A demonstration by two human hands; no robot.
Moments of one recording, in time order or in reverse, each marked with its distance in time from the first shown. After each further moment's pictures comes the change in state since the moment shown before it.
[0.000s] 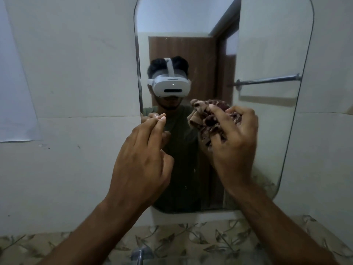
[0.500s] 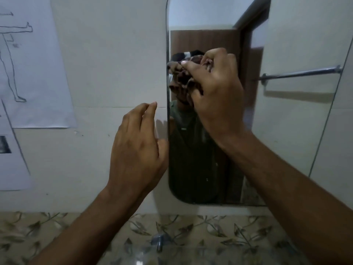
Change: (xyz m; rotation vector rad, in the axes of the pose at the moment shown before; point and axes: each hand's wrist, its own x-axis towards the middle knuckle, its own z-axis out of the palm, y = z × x) left_hand -0.008 -0.032 -0.029 0.076 0.142 -0.118; right_hand 0.070 -0.084 0.026 0.000 -0.063 -0.278
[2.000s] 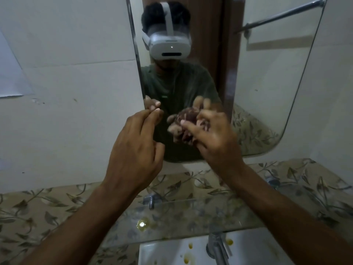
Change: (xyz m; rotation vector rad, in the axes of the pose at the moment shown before) left_hand -0.069 0.000 0.035 -0.074 -0.298 0.110; right_hand -0.198 0.038 -0.014 0.047 -0.210 -0.079
